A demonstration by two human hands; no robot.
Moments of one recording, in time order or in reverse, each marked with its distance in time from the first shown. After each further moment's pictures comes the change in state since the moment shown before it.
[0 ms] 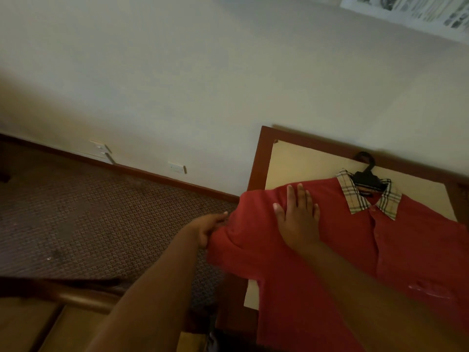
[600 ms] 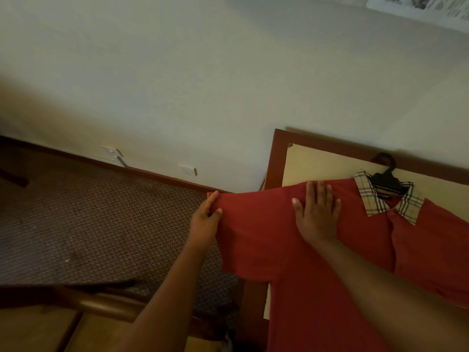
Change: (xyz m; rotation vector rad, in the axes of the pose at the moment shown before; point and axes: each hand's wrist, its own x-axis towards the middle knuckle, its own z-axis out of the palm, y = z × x) left_hand -0.034 0.004 -0.021 0.144 0.291 0.726; right_hand 0.033 0.000 0.008 -0.040 0.067 0.067
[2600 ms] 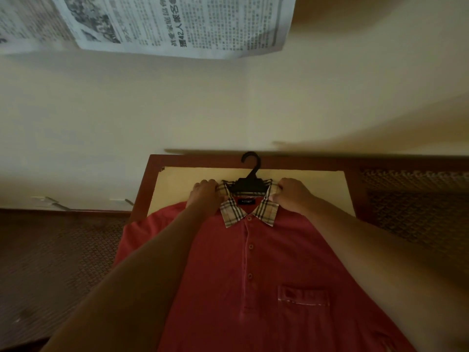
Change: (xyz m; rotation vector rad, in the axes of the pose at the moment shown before) left_hand 0.041 0.069 0.352 1.275 -0.187 0.300; right_hand 0.124 0.279 -0.105 0.299 -0.366 0.040
